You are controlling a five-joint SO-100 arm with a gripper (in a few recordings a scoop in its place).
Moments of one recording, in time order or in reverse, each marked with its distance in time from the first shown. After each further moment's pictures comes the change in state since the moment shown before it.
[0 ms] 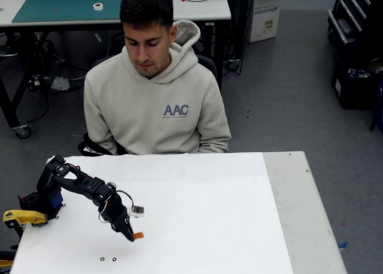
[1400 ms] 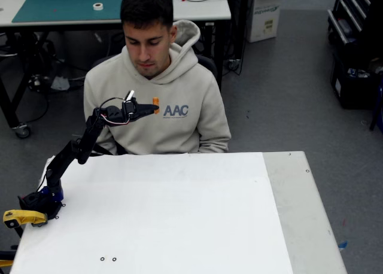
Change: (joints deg) arm -45.7 -15.4 -68.2 0.4 -29.5
